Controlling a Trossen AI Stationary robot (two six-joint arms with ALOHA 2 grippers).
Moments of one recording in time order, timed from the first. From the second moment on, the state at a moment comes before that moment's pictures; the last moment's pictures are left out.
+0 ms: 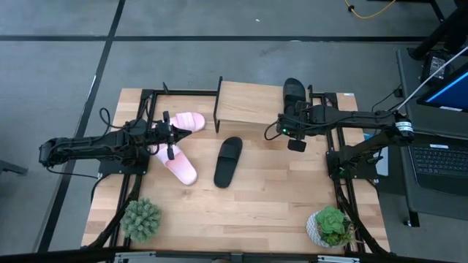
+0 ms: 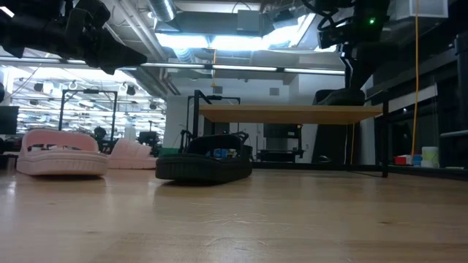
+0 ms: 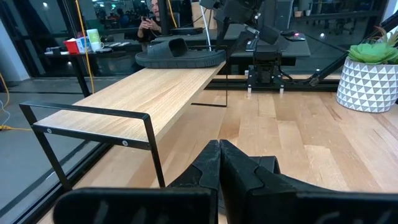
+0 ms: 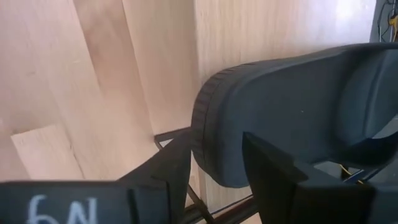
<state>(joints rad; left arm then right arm) 0.23 0.42 0.22 0.10 -0.04 0.06 -0.13 1.38 1.20 -1.25 0.48 -0.01</state>
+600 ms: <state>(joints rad) 0.23 0.42 0.22 0.10 -0.04 0.06 -0.13 1.39 1.20 -1.27 0.48 0.00</state>
